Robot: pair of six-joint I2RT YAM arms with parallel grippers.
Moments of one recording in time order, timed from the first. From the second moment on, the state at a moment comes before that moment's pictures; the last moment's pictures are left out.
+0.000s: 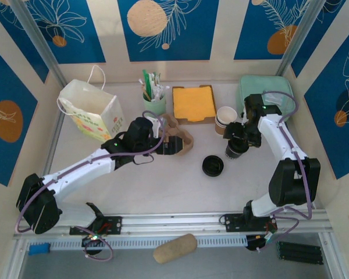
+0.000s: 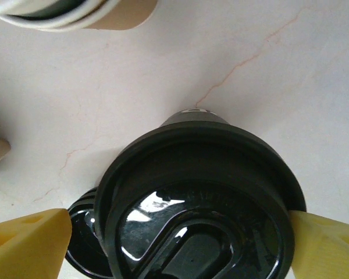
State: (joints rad) left arm -0.77 1.30 0.98 -0.27 0.24 -0.65; right arm 0.04 1.50 1.26 -1.12 -0.10 0.30
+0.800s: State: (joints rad) left arm -0.77 1.31 0.98 -0.29 0.24 -0.65; right arm 0.05 1.47 1.22 -1.08 -0.12 0.30
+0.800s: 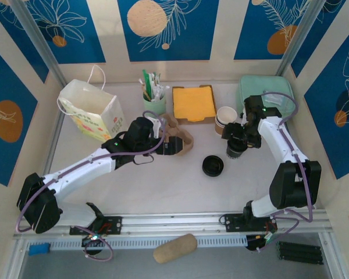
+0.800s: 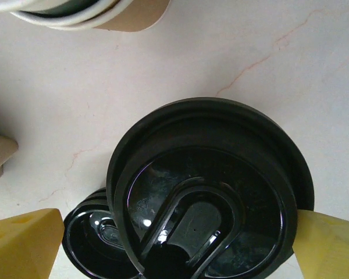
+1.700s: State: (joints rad) left arm -0.77 1.33 1.08 -0.45 0.10 -0.63; right arm 0.09 1.30 1.38 -0.90 -0.39 0.42
